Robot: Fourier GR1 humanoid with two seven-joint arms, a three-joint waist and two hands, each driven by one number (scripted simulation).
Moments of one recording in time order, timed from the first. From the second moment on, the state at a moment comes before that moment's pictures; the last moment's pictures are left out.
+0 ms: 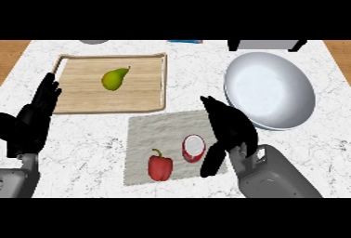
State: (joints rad) left arm -0.15 0.44 -0.06 -1.50 0.17 0.23 0.08; right arm -0.53 -0.21 0.54 -1.67 0.39 0.34 1.13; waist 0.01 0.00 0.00
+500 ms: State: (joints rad) left arm -0.14 0.43 -0.03 -1.51 0.16 0.20 0.09; right arm -0.51 -0.14 0.57 -1.58 0.50 0.35 1.09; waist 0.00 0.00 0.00
